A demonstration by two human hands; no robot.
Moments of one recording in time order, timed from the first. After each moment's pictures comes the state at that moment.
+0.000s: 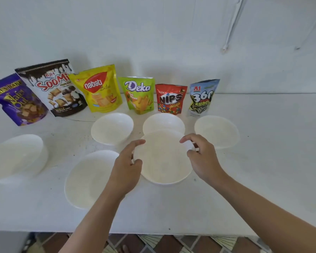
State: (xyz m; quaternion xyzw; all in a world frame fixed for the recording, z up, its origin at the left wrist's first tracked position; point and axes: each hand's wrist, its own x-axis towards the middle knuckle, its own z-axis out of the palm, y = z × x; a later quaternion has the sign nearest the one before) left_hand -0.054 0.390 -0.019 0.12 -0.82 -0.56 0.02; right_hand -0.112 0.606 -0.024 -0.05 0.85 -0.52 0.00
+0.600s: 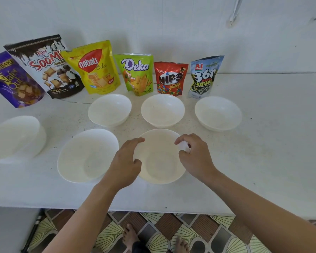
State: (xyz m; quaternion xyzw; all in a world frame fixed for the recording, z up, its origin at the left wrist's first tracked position) left_hand -0.034 0.394 -0.040 0.07 -0.91 -0.41 -0.06; right_hand -0.085 0.606 -0.062 -0.05 0.88 -0.47 0.05
